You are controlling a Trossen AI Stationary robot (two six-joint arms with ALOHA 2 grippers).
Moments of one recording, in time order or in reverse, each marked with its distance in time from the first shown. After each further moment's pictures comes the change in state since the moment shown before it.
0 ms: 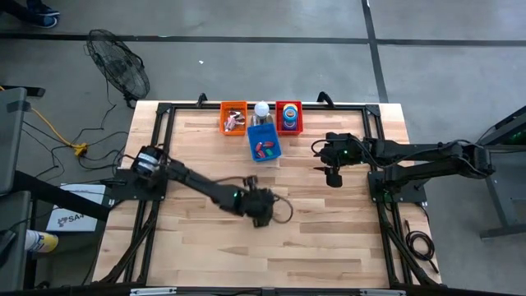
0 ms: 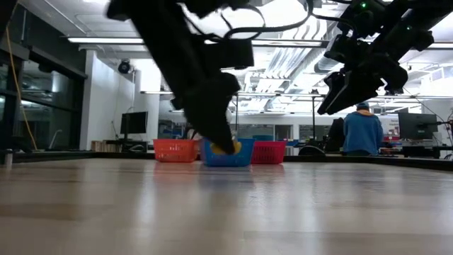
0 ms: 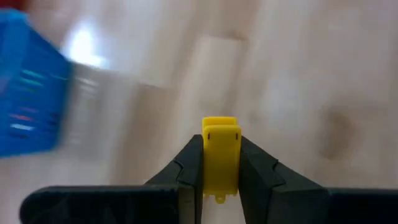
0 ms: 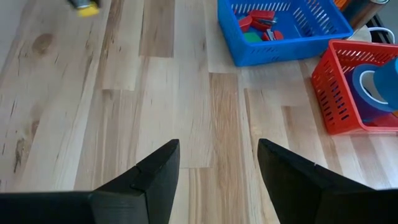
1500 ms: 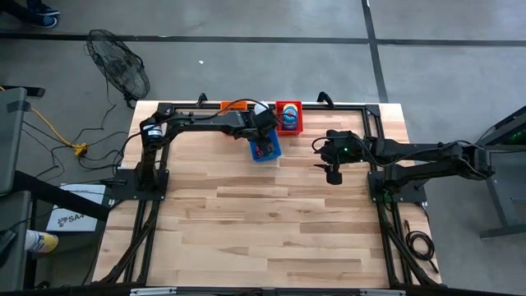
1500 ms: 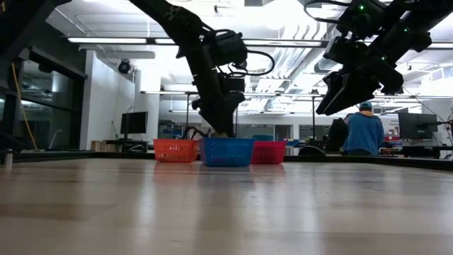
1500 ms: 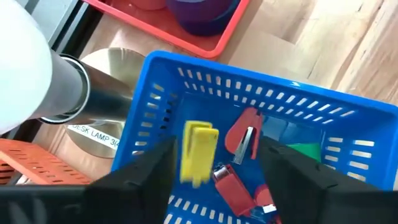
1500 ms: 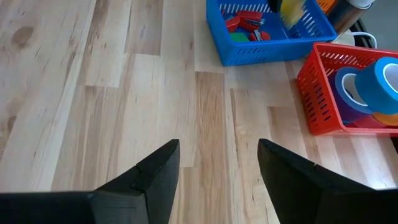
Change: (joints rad) left arm 0.628 0.002 0.200 -0.152 0.290 0.297; right arm -0.036 0.000 -0.001 0.011 0.008 -0.057
